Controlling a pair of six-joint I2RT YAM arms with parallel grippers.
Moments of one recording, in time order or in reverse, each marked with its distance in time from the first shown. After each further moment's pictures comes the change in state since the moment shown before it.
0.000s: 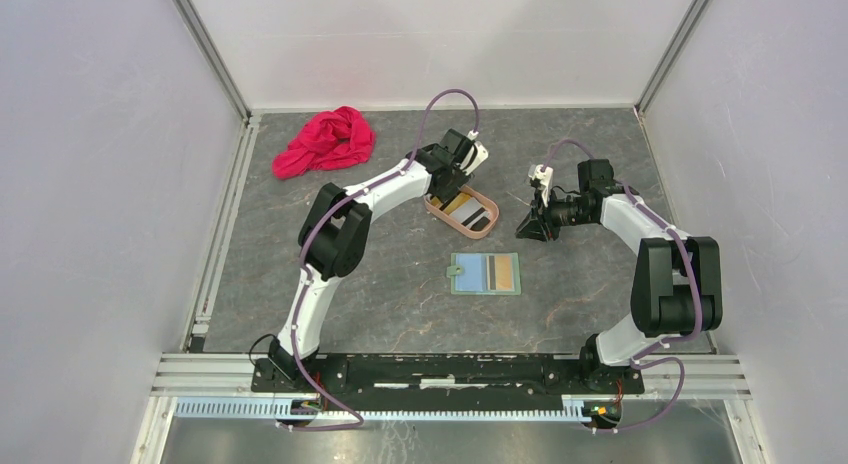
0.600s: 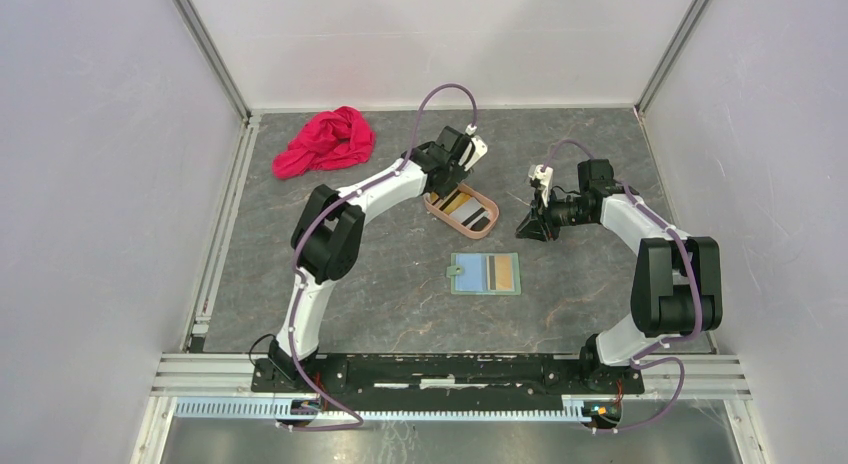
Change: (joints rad) left arm 0.000 -0.055 -0.048 0.050 -0.007 0.000; right arm 0.000 0.000 0.000 0.000 -0.002 -0.002
